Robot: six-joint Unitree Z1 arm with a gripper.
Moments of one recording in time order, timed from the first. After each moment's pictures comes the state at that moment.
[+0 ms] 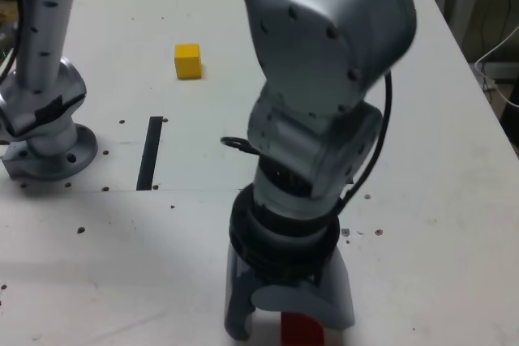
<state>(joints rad) -0.67 2.18 -1.68 1.19 -0.12 -0.66</state>
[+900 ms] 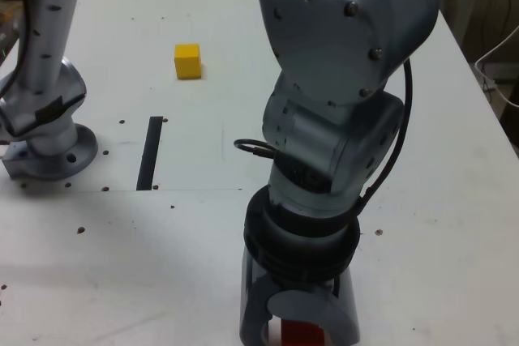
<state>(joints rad) -0.67 2.20 -1.76 1.22 -0.14 -0.65</state>
